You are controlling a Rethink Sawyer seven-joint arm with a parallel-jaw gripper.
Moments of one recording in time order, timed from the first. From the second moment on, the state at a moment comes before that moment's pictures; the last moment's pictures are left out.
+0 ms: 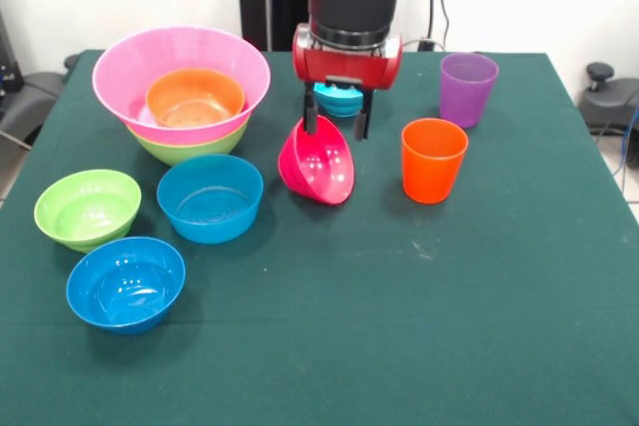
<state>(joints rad) -0.28 -0.64 0.07 1.67 -0.18 0.48 1.81</state>
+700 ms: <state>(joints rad) -0.28 -0.66 0.07 1.67 -0.16 0.48 1.81</state>
